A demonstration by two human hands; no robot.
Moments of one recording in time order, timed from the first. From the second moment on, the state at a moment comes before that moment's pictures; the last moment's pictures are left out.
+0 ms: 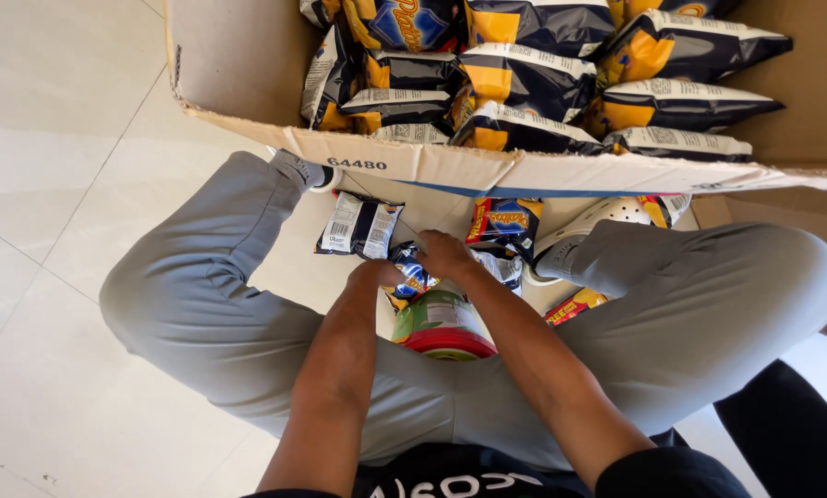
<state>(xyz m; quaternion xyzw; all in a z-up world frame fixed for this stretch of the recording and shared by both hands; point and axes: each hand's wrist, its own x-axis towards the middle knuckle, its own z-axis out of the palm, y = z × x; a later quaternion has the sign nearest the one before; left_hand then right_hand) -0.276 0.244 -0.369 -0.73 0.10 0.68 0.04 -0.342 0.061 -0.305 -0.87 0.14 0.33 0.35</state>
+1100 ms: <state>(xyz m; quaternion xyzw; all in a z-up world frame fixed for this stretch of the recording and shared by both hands) -0.274 0.217 -0.311 -0.75 0.13 0.65 0.01 -0.349 0.061 -0.305 -0.86 0.11 0.42 0.28</state>
